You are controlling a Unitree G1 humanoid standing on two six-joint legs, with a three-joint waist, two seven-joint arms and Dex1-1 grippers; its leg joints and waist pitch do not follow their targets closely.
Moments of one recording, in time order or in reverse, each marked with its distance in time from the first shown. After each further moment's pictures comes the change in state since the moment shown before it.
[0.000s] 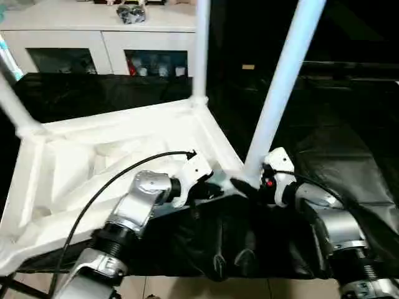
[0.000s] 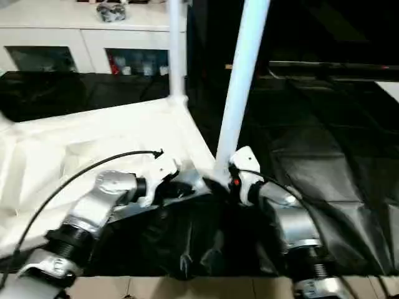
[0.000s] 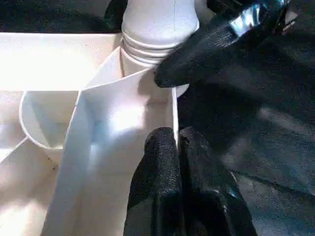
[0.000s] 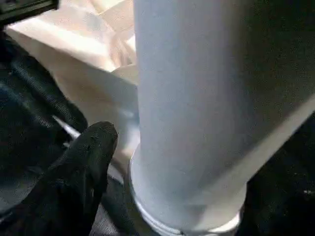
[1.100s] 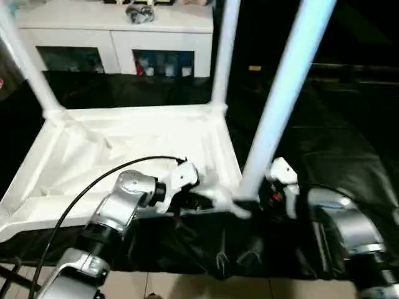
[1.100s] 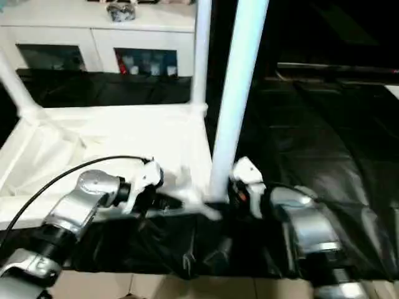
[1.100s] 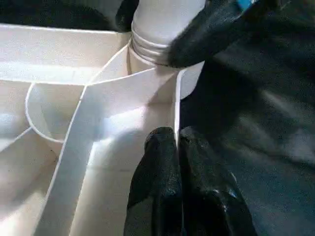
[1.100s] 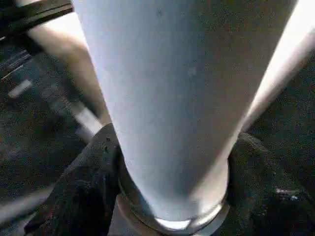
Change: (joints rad) left arm 0.002 0.015 0.023 0.034 0.006 -0.033 0.040; right arm -0.002 0.090 -0.042 0.037 0.011 0.021 -0.096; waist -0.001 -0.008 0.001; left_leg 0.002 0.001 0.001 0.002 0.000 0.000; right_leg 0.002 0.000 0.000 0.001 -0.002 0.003
